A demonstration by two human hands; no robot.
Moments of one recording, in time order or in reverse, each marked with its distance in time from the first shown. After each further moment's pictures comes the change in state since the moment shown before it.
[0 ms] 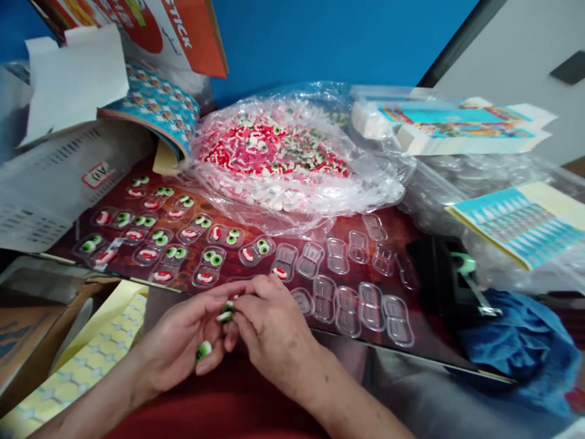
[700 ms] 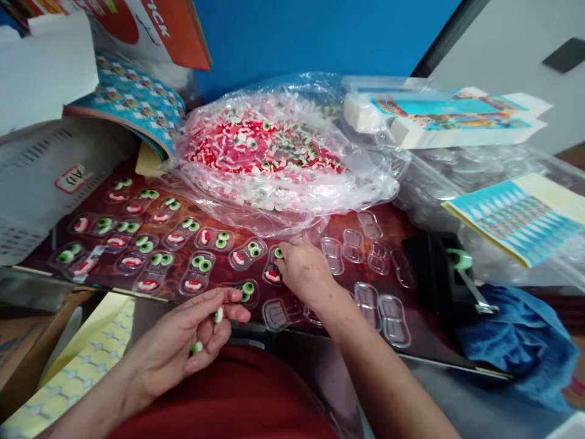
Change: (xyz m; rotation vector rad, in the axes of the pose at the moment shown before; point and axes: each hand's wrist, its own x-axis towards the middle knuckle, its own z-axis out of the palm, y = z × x) left_hand 0.012 0.002 0.002 0.009 0.136 -0.038; right_hand 0.031 0.091 -0.038 -0.454 -0.111 0.379
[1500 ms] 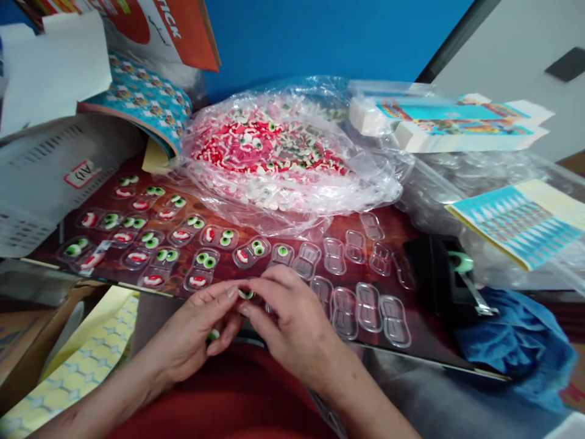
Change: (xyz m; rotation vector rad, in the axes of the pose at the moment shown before) left_hand 0.011 -0.011 0.007 0.096 -0.080 0.211; right_hand -0.057 -0.062 -0.010 0.596 0.156 -0.280
